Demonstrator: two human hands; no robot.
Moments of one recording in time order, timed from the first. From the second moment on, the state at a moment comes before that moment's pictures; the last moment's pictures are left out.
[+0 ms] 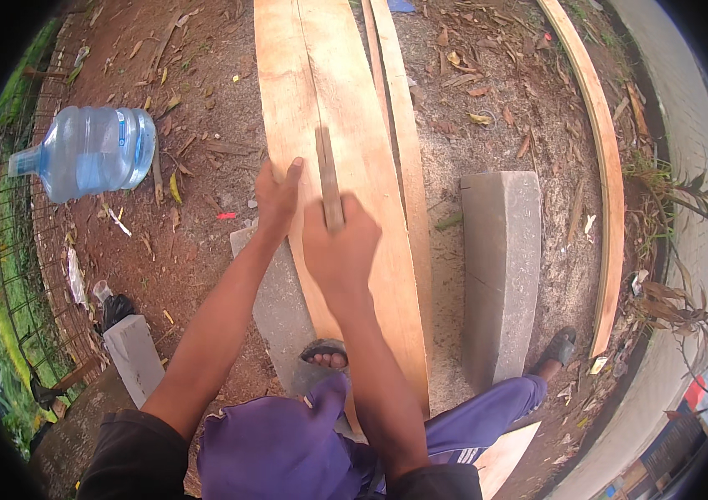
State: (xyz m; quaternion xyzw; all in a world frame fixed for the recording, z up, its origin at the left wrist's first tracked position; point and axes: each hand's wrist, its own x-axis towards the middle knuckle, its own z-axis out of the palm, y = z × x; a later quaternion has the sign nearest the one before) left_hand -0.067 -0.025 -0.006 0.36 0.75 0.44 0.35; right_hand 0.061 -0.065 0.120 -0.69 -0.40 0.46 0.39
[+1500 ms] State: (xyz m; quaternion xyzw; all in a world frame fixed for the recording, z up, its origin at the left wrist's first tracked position) left_hand -0.058 -0.019 -0.003 0.37 0.74 0.43 0.36; right_hand 0.047 0.008 0.102 -0.70 -0.40 0.45 0.39
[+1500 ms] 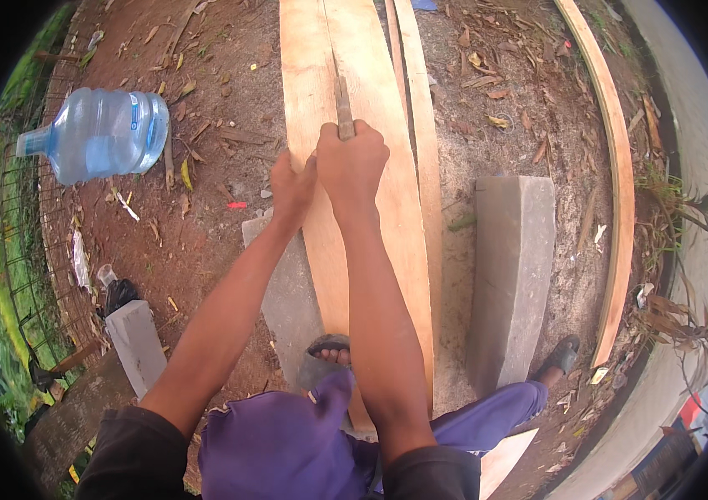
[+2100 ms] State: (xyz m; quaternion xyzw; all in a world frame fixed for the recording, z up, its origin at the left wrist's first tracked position) left_hand -0.066 -0.032 -0.017 0.37 0.74 0.43 0.35; right_hand 0.058 -0.023 0.104 -0.71 -0.43 0.41 0.38
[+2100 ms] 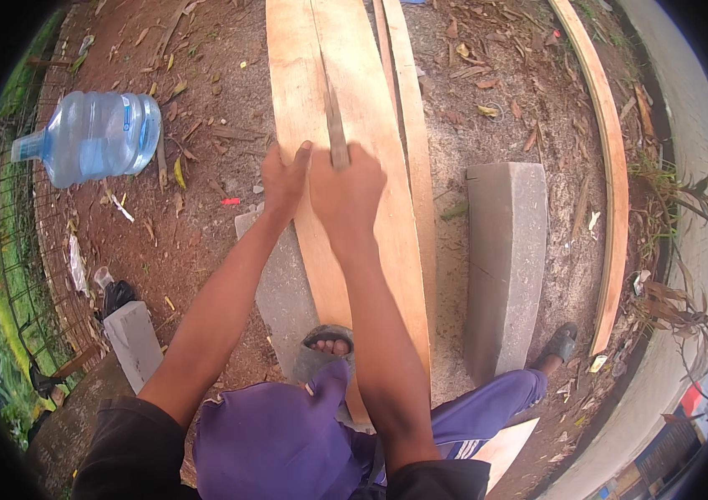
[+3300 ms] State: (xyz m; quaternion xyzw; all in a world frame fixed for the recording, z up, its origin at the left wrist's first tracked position) left_hand -0.077 -0.030 -0.015 0.38 0.71 0.47 0.37; right_hand 0.102 -0.165 0.193 -0.70 -0.35 0.54 0.31
